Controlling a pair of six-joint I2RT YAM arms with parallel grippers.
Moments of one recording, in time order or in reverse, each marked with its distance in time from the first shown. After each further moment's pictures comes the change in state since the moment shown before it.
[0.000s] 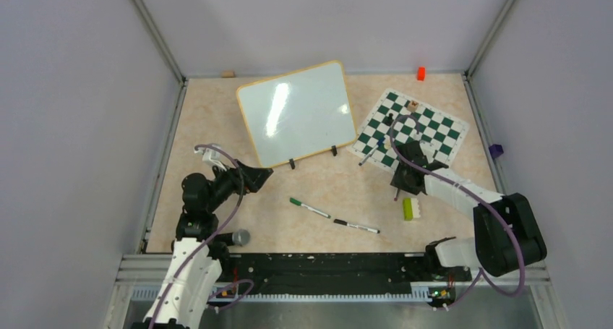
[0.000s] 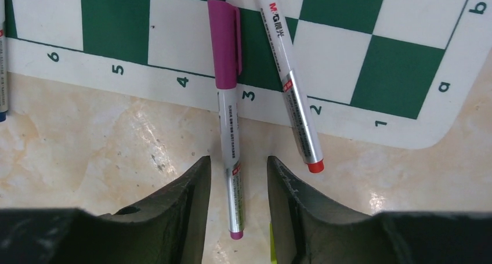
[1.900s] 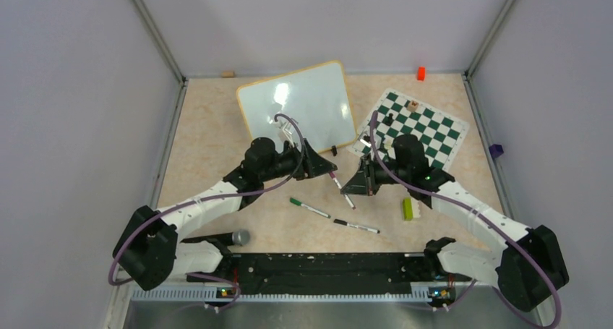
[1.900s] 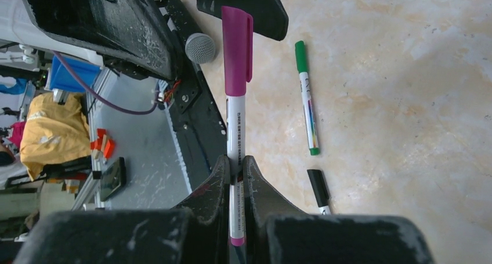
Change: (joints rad) left arm -0.628 0.698 0.381 0.254 -0.134 -0.264; right arm 0.192 -0.223 0.018 0.300 -1.104 -0.275
